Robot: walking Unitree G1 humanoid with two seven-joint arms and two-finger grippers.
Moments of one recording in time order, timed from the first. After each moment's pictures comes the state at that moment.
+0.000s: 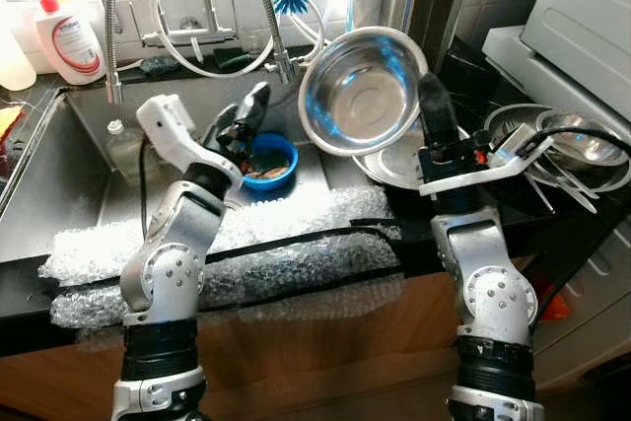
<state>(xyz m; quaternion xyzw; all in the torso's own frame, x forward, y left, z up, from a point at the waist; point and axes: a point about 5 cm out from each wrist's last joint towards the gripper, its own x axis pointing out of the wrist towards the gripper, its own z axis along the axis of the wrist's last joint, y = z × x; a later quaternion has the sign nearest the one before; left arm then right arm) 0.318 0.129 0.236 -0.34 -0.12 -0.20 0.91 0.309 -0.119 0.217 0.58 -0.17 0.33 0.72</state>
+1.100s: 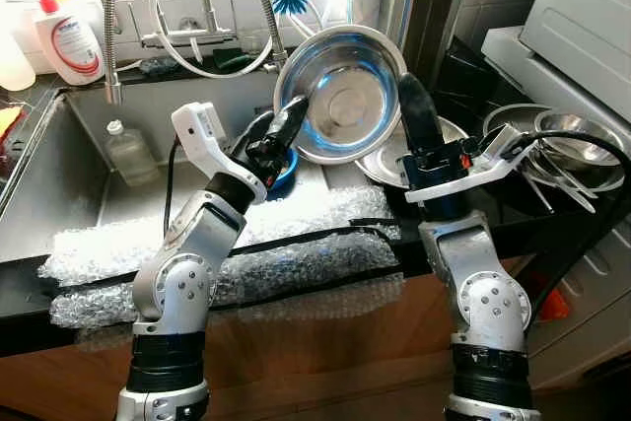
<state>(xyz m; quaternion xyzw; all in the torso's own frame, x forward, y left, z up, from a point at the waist) 0.310 0.109 0.229 -0.33 -0.10 -0.26 0.90 0.300 -0.104 0.220 0.58 -0.16 0.39 0.70</state>
